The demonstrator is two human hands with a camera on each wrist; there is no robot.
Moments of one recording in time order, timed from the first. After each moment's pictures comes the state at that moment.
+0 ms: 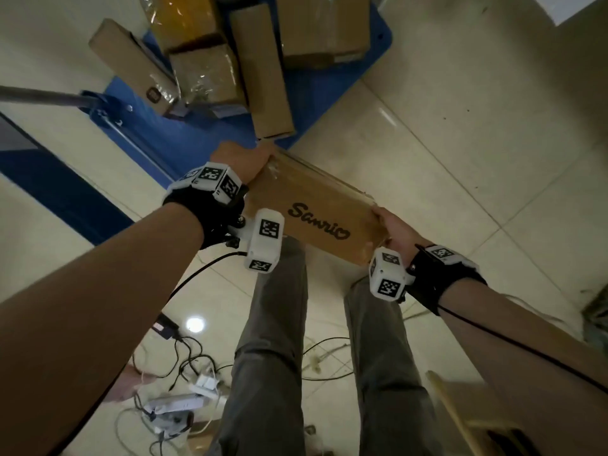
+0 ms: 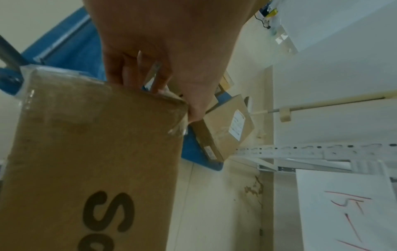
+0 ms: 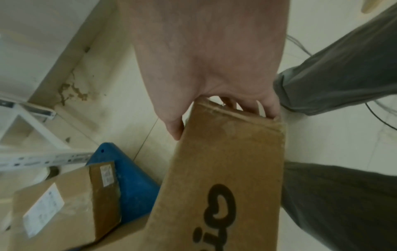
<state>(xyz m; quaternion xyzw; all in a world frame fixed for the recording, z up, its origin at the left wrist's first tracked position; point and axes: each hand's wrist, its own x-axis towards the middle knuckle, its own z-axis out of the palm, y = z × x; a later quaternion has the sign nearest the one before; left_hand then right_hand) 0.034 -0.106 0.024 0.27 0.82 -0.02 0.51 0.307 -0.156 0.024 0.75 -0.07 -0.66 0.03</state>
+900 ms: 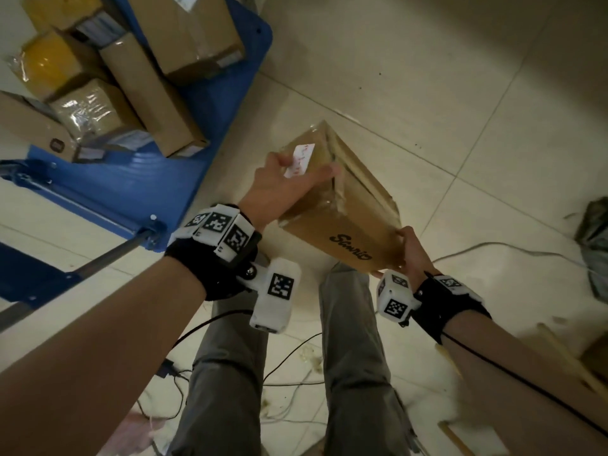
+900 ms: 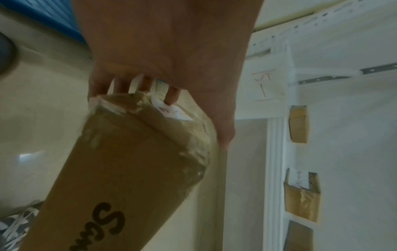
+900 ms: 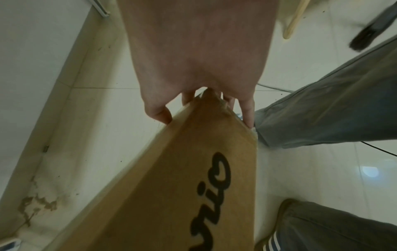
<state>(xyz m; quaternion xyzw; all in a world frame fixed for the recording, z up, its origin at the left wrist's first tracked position) 0.265 -0.143 0.097 0.31 0.68 -0.01 0.66 0.491 -0.272 0.027 0.78 -0.20 -0.57 -0.17</state>
